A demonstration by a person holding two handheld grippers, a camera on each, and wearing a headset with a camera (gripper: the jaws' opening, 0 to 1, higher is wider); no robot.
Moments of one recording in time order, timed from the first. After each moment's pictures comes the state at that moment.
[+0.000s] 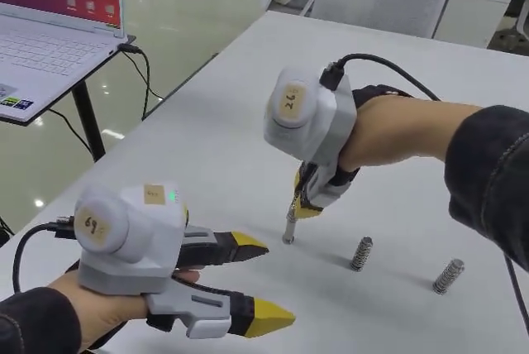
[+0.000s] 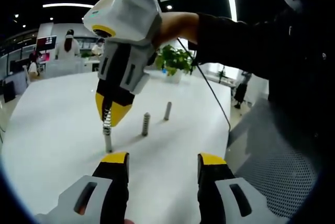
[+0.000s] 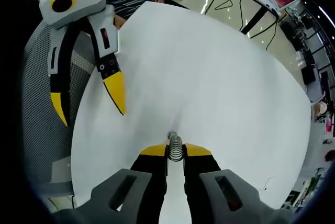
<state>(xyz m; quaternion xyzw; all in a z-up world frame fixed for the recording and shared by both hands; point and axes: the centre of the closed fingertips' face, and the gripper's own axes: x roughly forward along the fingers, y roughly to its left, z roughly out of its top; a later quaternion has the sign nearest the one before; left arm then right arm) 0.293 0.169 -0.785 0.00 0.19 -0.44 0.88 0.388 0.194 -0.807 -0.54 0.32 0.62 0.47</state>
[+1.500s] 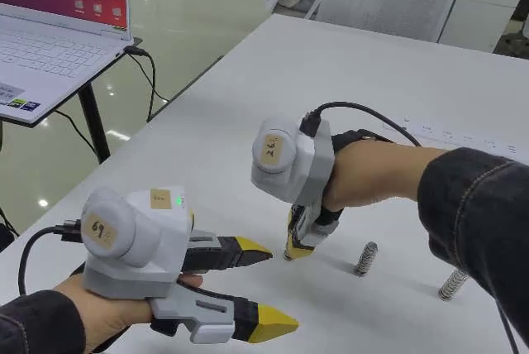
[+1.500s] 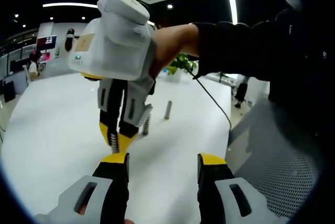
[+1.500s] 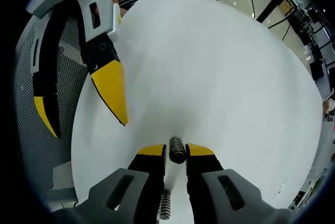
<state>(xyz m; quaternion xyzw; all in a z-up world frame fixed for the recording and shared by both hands) 0.294 0.170 -0.787 0.00 0.20 -0.44 0.88 0.366 0.193 -0.849 -0.54 0.35 0.63 0.45</state>
